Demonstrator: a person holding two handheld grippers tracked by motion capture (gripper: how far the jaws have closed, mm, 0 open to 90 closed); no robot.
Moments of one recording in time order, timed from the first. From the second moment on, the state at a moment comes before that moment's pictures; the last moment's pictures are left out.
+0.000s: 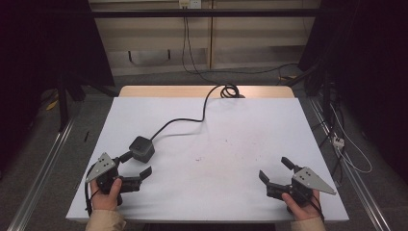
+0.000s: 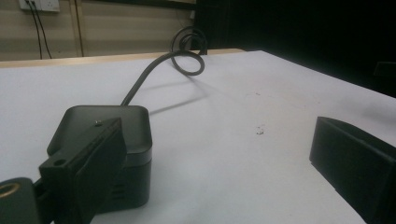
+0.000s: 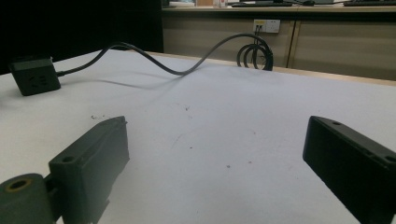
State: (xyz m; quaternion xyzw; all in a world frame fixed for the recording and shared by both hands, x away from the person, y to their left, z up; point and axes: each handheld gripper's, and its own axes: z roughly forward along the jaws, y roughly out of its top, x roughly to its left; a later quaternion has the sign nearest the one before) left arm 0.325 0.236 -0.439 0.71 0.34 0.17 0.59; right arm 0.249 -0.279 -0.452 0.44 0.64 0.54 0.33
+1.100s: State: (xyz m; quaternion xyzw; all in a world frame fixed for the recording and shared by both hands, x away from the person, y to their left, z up) left arm 0.344 0.240 -0.429 0.69 0.38 0.17 0.59; right arm 0.248 -0.279 -0.450 0.43 0.64 0.54 0.33
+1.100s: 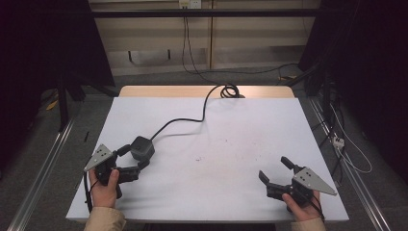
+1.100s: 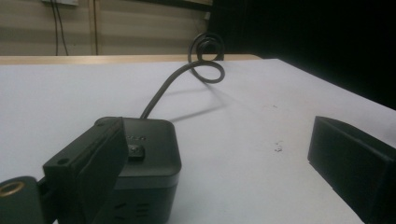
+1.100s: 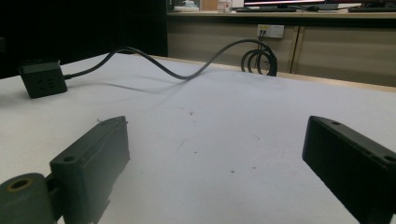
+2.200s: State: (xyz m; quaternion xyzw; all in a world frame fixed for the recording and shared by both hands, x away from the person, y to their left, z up) left arm 0.355 0.237 -0.423 0.72 0.38 0.20 0.55; right arm 0.248 -0.277 -0.449 0.43 0.64 0.54 0.33
